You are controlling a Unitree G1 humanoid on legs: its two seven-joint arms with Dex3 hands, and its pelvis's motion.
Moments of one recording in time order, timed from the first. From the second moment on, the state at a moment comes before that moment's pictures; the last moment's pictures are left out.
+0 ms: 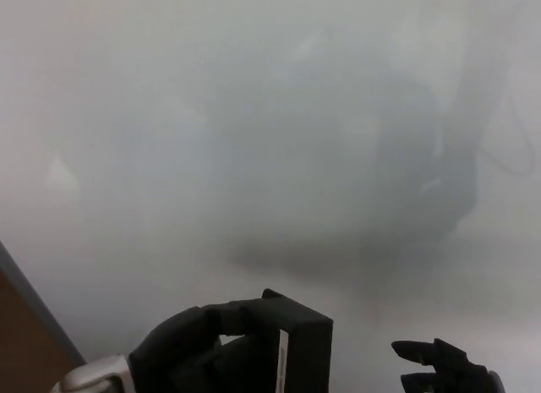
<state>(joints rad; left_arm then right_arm) -0.13 0.05 0.20 0.34 -0.19 0.51 -1.16 -0.09 -0.17 0.13 1.13 -0.33 -0.88 -0.42</state>
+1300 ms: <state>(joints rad) 0.23 0.05 0.63 -0.04 -0.75 0.75 -1.10 0.05 -0.17 0.19 1.14 -0.35 -0.88 -0.42</state>
